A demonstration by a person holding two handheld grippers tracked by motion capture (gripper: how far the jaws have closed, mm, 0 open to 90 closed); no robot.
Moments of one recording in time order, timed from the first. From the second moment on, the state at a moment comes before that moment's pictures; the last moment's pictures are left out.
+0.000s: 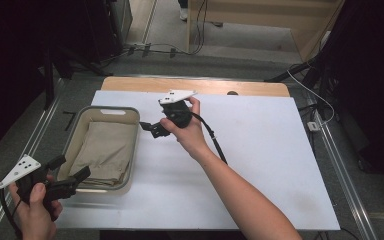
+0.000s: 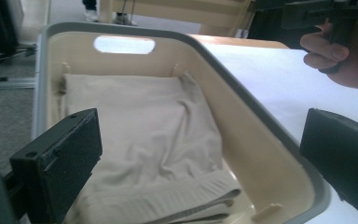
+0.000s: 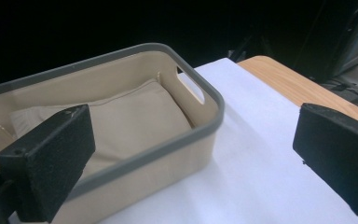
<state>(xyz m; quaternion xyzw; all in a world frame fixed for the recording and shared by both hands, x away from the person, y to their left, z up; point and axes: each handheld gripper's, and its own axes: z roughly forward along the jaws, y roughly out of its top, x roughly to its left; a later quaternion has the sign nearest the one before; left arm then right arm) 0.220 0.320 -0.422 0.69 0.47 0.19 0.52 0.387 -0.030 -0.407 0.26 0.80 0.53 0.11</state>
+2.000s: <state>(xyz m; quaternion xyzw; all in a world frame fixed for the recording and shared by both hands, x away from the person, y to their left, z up) 0.339 0.217 -0.438 0.84 0.50 0.04 0.19 0.229 -0.316 -0.460 0.40 0.71 0.53 0.24</state>
